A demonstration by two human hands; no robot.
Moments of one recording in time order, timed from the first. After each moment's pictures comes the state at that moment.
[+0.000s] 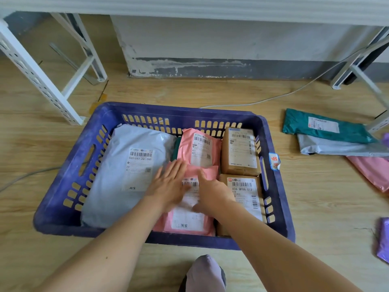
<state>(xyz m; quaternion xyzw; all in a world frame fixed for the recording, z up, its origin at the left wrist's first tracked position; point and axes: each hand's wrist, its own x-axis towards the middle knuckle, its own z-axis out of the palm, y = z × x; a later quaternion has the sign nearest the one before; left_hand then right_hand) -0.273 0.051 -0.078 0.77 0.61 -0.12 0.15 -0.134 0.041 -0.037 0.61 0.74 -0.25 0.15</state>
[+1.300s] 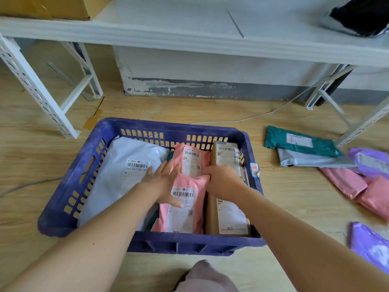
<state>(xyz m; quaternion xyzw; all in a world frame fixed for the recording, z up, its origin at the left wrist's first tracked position) -0.275 0.059 -0.008 0.77 0.58 -0.20 0.19 -0.099 0.059 0.022 0.64 0.73 -0.25 0.06</state>
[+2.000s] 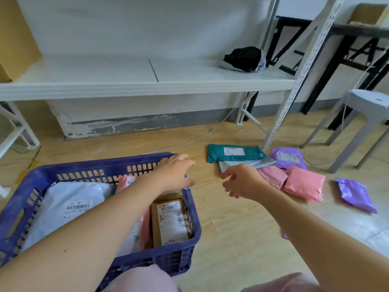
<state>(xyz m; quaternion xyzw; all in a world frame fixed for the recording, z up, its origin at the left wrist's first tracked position) -0.104 0.039 0.131 0.88 0.45 -0.03 0.15 0.082 -0.023 0.129 0.76 0.57 -0.27 -0.15</state>
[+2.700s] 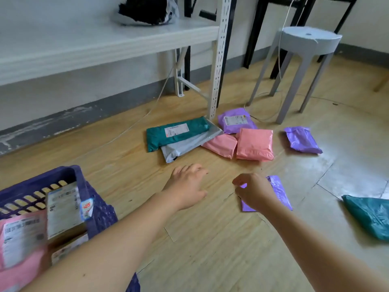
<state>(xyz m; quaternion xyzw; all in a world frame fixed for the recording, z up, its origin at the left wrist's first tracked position) 0.151 0.041 0.023 0.94 0.29 -0.06 0.17 0.301 -0.069 0.002 0.88 0.39 -0.21 -0.19</state>
